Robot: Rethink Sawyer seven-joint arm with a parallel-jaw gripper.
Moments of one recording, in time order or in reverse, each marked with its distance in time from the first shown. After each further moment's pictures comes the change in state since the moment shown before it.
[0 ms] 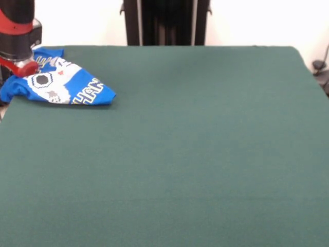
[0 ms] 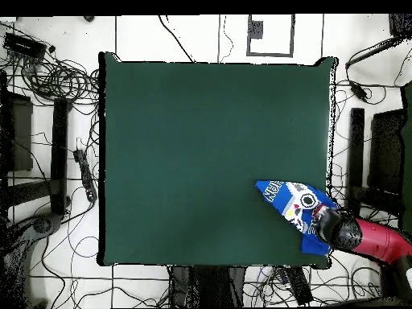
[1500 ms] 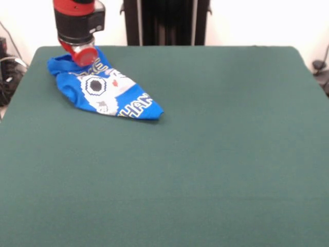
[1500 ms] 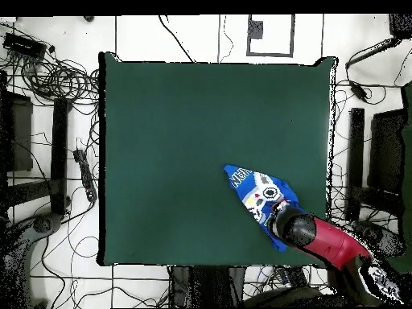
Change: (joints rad) arm 0.278 -0.104 -0.132 0.297 0.439 -0.101 0.129
